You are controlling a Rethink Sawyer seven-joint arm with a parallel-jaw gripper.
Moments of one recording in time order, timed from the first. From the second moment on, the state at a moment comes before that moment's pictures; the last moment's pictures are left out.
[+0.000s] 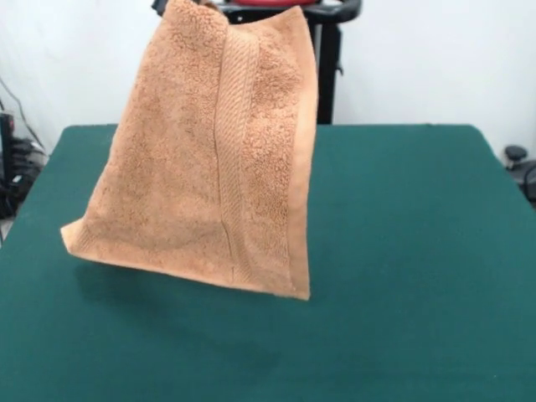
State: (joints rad) arm 0.01 -0.93 -0.32 1.60 -0.41 0.36 1.91
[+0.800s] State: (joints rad) arm 0.04 -0.86 -0.32 1.51 -0.41 0.37 1.91
